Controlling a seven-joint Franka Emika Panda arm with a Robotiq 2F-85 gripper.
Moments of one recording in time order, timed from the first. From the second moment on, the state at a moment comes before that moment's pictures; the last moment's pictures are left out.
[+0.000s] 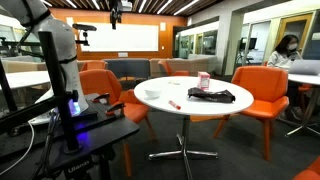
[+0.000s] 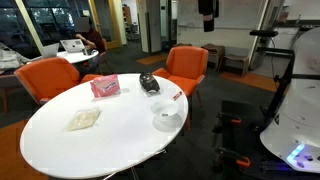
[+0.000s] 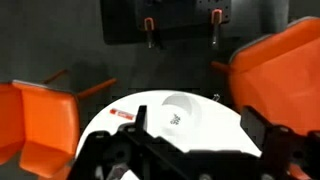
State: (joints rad) arm 0.00 -0.64 0.27 -2.29 -0.06 1.48 0.28
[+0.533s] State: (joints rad) arm 0.01 -0.64 0.27 -2.29 -0.06 1.49 0.28
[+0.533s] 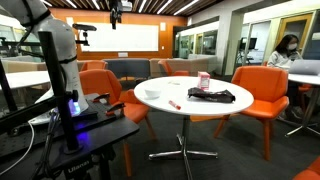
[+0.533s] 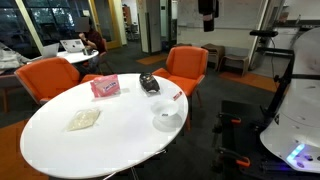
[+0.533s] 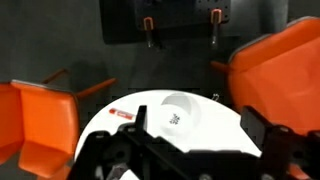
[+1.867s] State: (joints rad) arm -0.25 -0.13 -0.17 -2.39 0.20 2.26 0.48
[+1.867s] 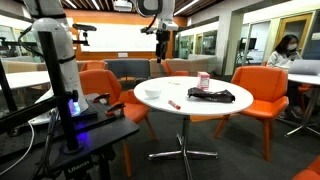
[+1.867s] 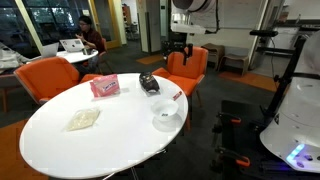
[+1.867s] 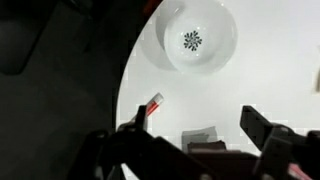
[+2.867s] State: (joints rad) arm -0.28 0.33 -0.28 -2.27 0.43 2.58 0.89
